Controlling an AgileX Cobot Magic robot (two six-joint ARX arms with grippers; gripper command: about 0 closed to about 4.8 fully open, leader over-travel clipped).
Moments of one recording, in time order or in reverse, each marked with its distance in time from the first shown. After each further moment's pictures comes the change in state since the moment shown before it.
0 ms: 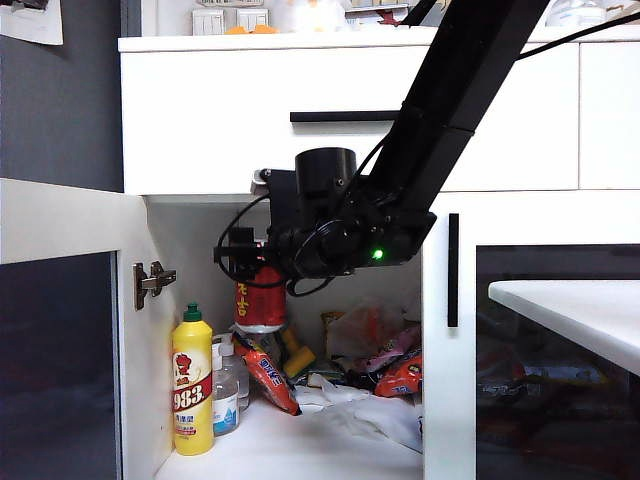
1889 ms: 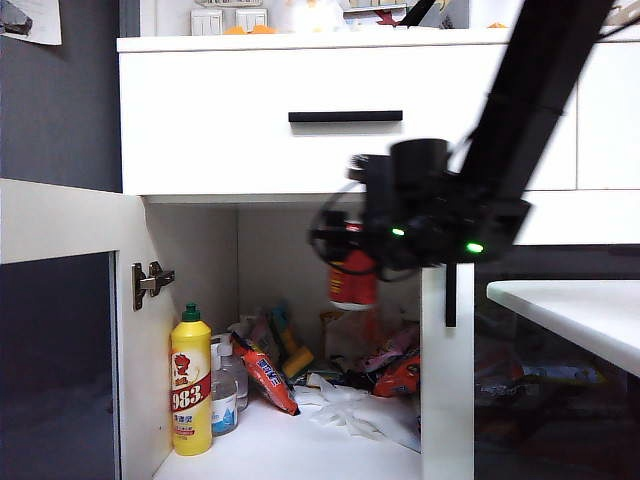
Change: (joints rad) left arm 0.000 -0.009 0.000 -0.076 -0.001 -0.023; right arm -0.169 -0.131 -0.267 0.224 0.070 0.004
